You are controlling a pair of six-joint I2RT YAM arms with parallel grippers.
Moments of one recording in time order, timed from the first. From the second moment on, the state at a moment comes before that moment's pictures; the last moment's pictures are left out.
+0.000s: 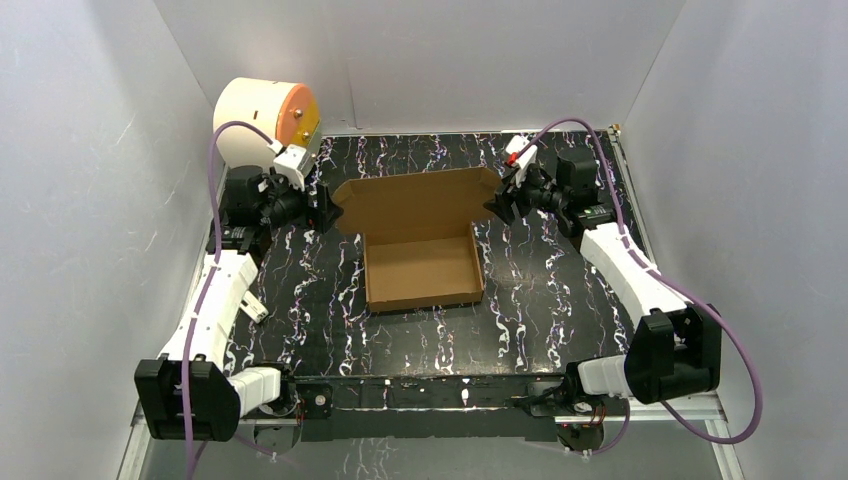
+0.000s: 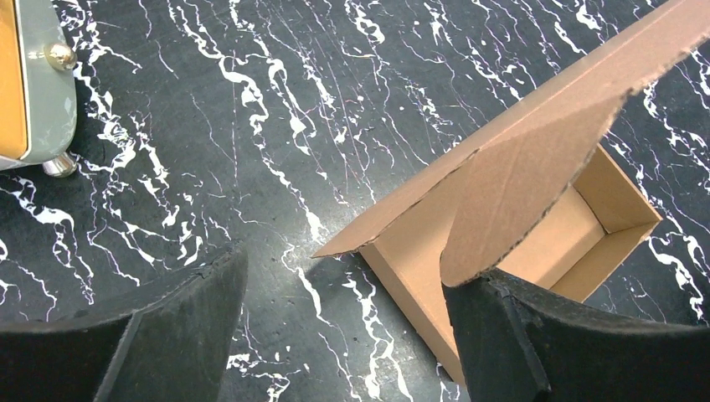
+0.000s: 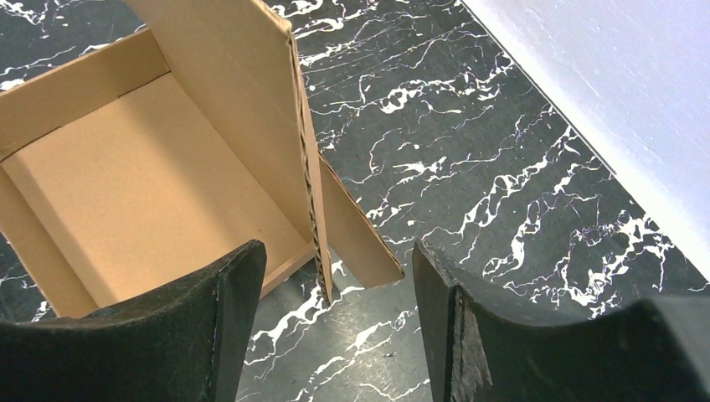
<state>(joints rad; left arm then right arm) -0.05 1.16 0.98 -0.30 0.50 0.08 0.24 1.32 1.02 -0.12 -0.66 -0.43</state>
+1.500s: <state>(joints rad) -0.26 1.09 0.82 -0.10 0.27 -0.30 0.60 1.26 0.95 -0.03 0.07 -0.03</state>
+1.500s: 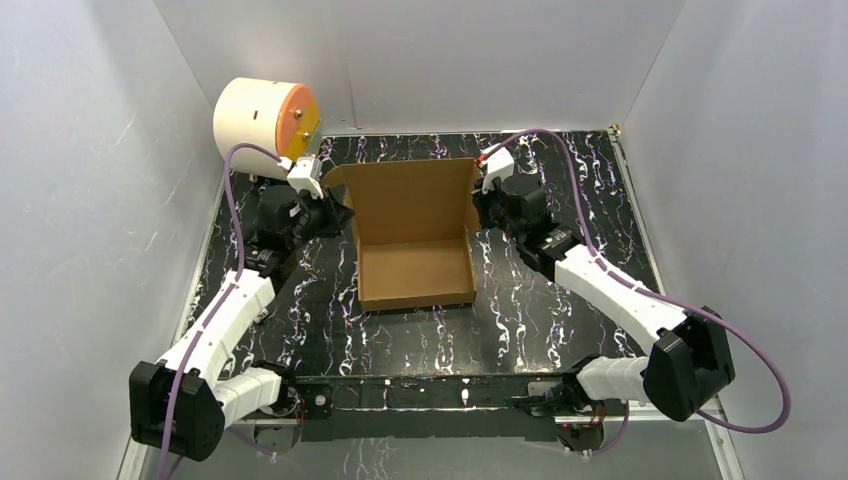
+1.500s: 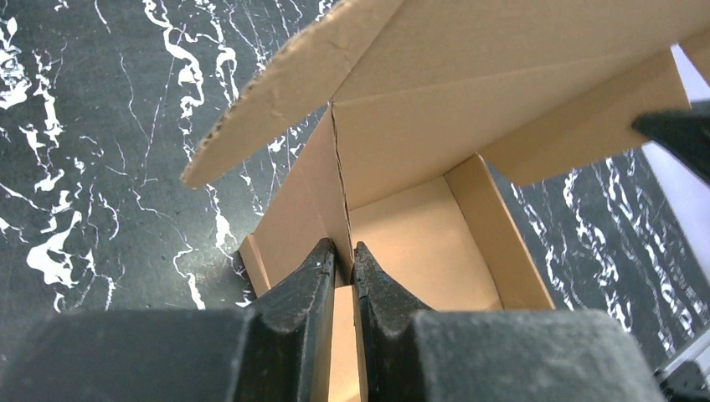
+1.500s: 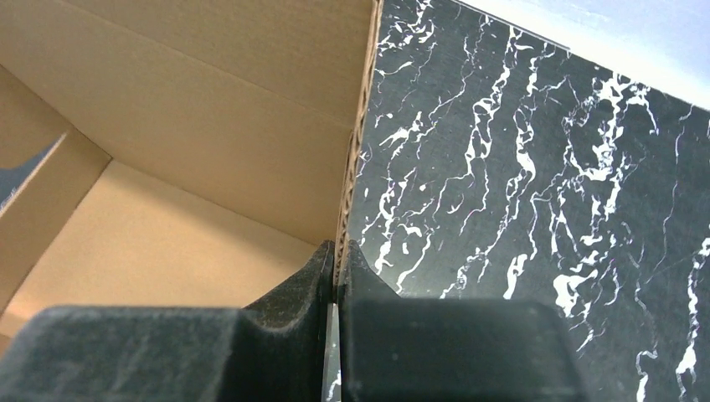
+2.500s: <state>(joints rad) -0.44 1.02 0.67 0.07 -0.12 -0.57 0.80 1.31 0.96 -0.03 0.49 0.29</state>
